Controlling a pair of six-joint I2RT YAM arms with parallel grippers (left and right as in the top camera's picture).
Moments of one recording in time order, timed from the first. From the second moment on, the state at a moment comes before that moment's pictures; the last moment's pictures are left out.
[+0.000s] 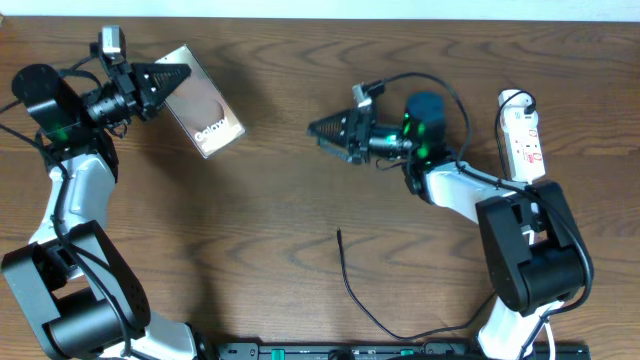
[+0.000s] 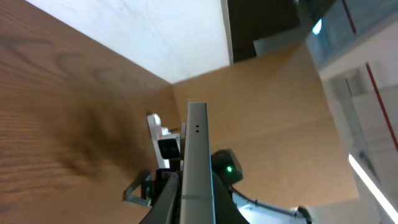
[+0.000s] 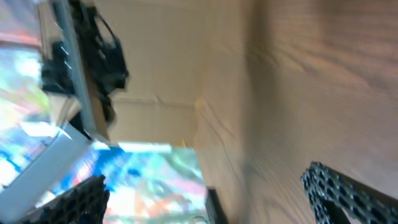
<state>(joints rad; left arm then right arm) 0.40 1.73 1.10 0.63 1.47 -1.23 0.36 1.92 0.97 0.69 -1.09 1.13</state>
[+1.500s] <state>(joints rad) 0.39 1.73 1.10 0.63 1.49 -0.98 0.78 1.92 1.30 -0.96 -0.09 0.78</state>
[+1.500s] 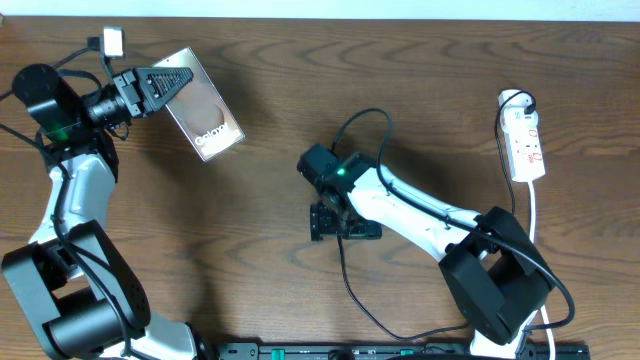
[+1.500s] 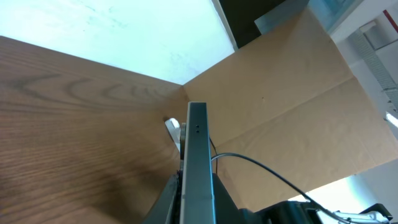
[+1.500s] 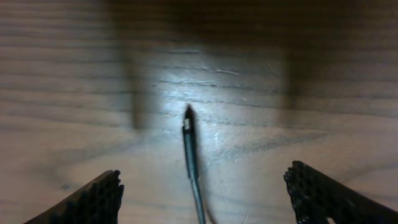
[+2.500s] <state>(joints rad) 0.39 1.73 1.10 0.63 1.49 -0.98 0.80 1.95 1.22 -0.89 -0.08 0.84</state>
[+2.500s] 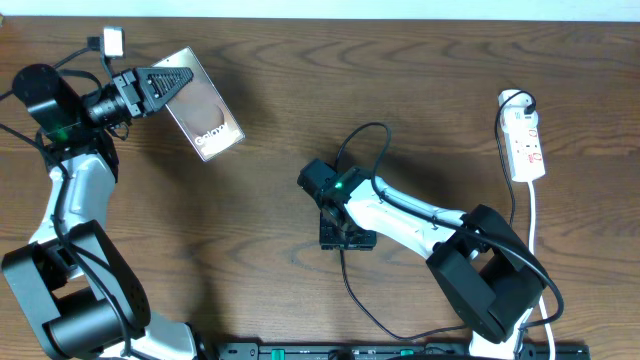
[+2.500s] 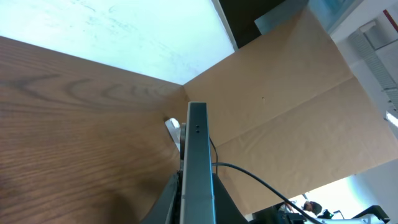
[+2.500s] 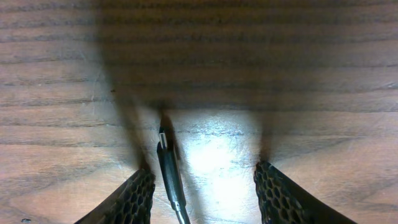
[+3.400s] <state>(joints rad) 0.39 1.73 1.10 0.63 1.49 -0.98 0.80 1.95 1.22 -0.87 -0.07 0.84</state>
